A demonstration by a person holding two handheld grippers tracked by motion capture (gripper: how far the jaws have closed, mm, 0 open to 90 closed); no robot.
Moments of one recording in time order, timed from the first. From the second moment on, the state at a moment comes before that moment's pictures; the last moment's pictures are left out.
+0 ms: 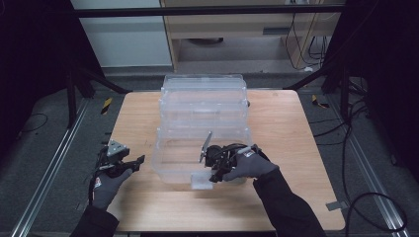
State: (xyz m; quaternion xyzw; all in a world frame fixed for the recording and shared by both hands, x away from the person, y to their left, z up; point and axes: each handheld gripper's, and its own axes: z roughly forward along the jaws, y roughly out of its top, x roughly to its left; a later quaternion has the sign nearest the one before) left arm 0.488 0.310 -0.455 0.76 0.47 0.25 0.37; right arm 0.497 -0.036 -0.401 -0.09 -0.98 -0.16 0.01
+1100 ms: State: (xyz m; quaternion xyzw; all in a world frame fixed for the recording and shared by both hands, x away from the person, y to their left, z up) left arm 0.522 0.263 -0.332 0.85 0.25 0.25 0.39; right arm 0.497 -0.036 -0.401 -0.08 -0.98 -0.16 0.01
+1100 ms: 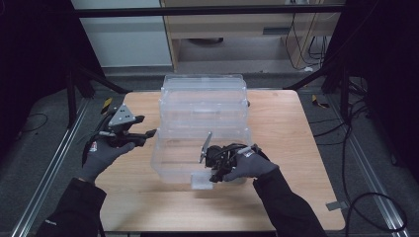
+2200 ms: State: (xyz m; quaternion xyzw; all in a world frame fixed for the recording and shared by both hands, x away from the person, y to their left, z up) left arm 0.585 0.178 -0.284 0.94 0.04 0.23 0.24; right arm 0.497 -0.036 -0.401 -0.08 -0.98 -0.16 0.01
